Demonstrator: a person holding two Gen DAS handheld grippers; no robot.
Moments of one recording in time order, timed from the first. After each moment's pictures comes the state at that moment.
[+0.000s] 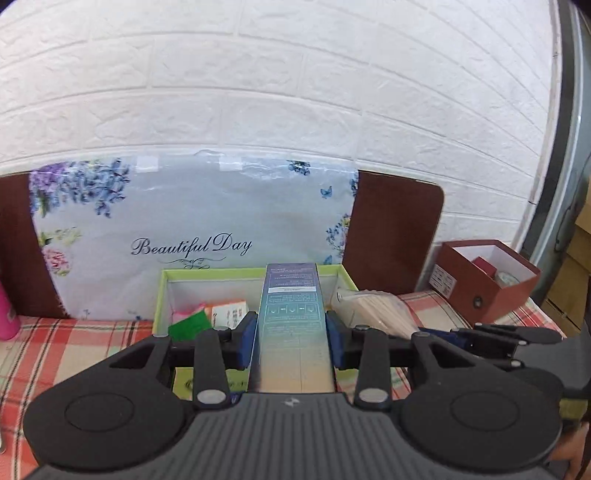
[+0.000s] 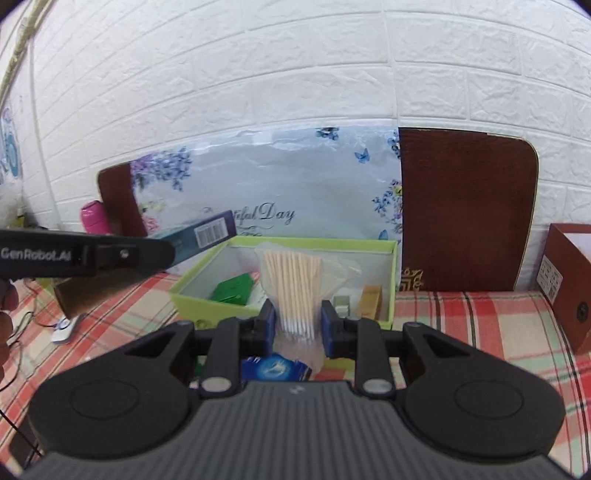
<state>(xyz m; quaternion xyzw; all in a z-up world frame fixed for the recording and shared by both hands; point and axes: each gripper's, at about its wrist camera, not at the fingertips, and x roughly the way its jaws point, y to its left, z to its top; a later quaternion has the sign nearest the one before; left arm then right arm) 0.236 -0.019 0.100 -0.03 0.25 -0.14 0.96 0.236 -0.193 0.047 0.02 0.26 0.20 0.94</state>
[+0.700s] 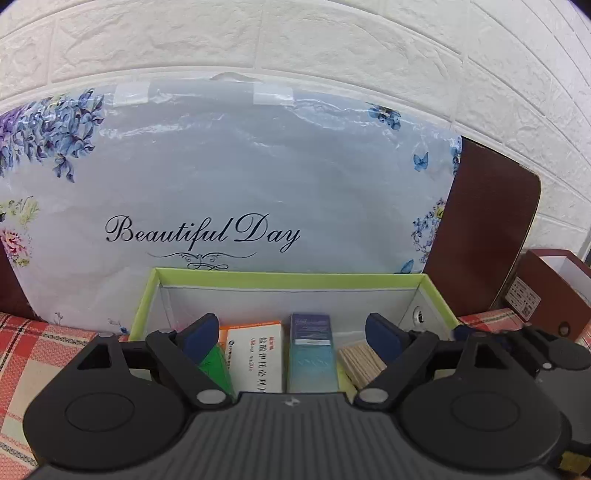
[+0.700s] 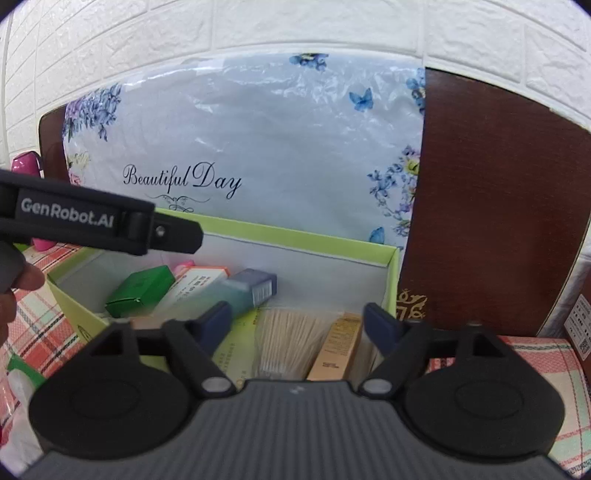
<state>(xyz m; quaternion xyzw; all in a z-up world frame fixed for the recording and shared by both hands) 0.353 -0.020 0.033 -0.04 0.27 -0.08 0.96 0.349 -0.166 -0.030 -0.06 0.25 0.18 0.95</state>
